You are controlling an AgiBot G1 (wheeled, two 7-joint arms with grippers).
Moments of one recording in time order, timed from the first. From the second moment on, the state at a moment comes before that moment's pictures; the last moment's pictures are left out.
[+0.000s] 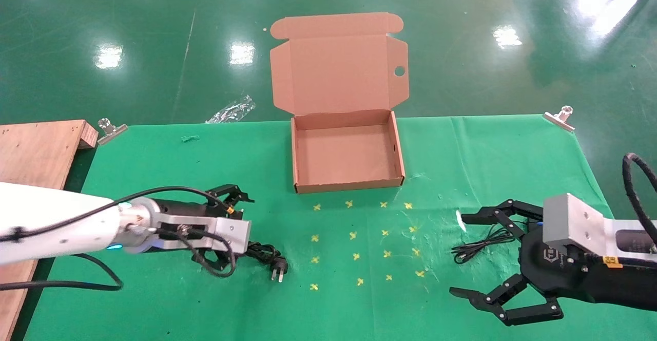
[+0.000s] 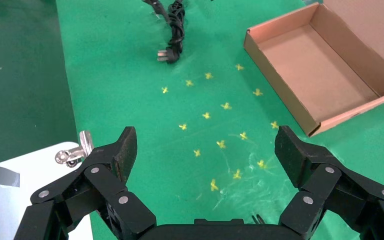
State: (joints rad) left arm -1.22 0.88 0.66 -1.35 1.96 1.19 -0.12; right arm 1.04 -0.46 -0.37 1.32 -1.13 -1.37 0.19
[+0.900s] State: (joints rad) left arm -1.21 0.94 0.70 -1.35 2.08 1.18 -0.21; right arm 1.10 -0.59 -0.55 1.30 -1.69 -1.20 0.19
